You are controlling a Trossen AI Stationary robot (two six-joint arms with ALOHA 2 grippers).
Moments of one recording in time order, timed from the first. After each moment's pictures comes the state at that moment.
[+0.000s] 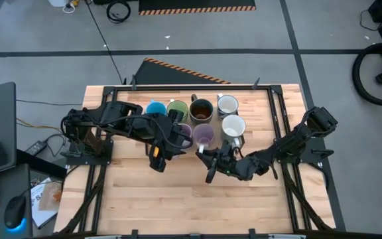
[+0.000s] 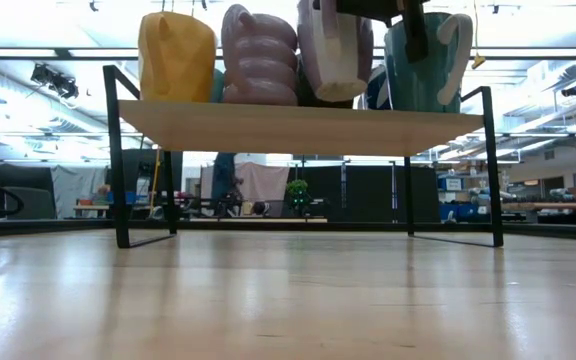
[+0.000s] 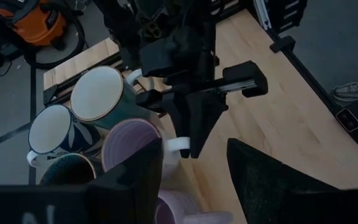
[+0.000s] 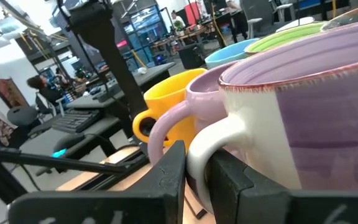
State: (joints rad) left arm -0.25 1.79 2.36 -1.28 -0.16 0.27; right arm 0.49 1.62 0.85 0.74 0.93 0.43
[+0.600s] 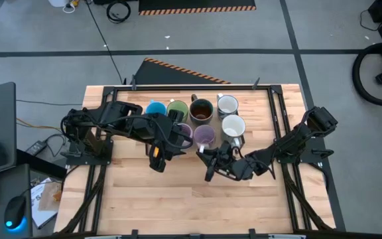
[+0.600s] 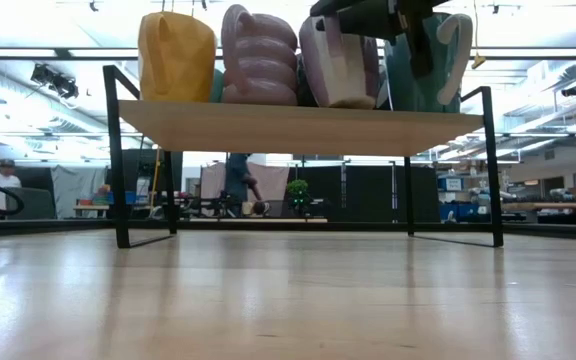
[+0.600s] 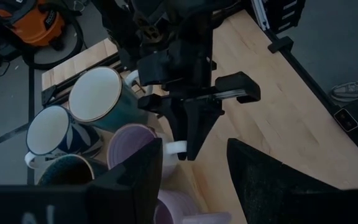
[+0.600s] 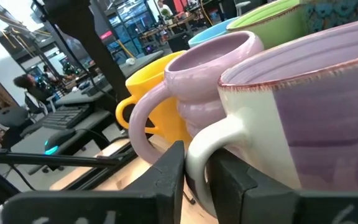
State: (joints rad) left arm -0.25 1.79 2.36 -1.28 -0.15 0.27; right arm 0.48 1.62 0.85 0.62 0.95 0.58
